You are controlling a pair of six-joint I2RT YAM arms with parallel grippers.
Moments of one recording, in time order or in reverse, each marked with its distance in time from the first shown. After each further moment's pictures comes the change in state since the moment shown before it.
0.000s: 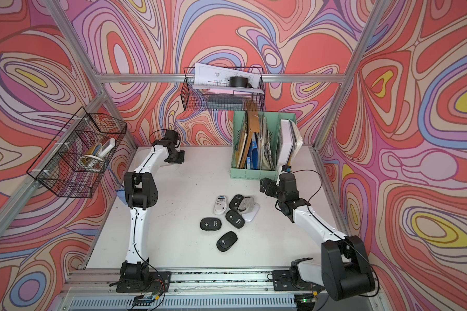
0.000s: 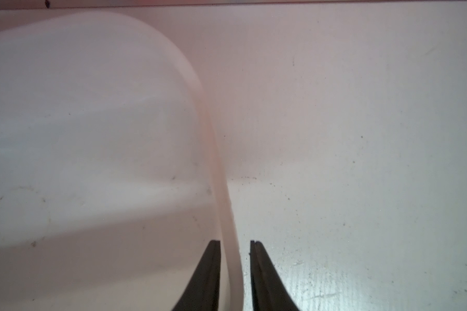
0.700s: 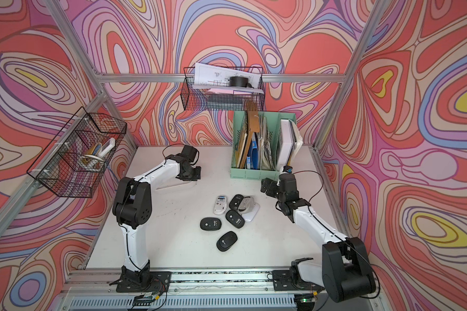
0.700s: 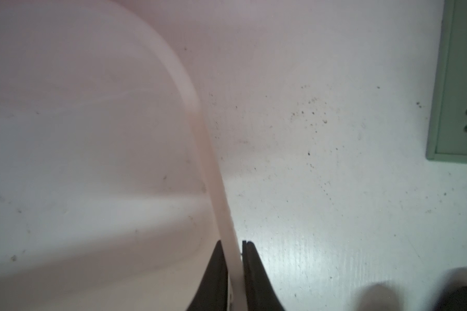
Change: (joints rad) left arm -0.266 -0.444 -0.715 0.224 0.038 -0.248; right arm 0.000 -0.010 0.000 -0.031 0.025 0.028
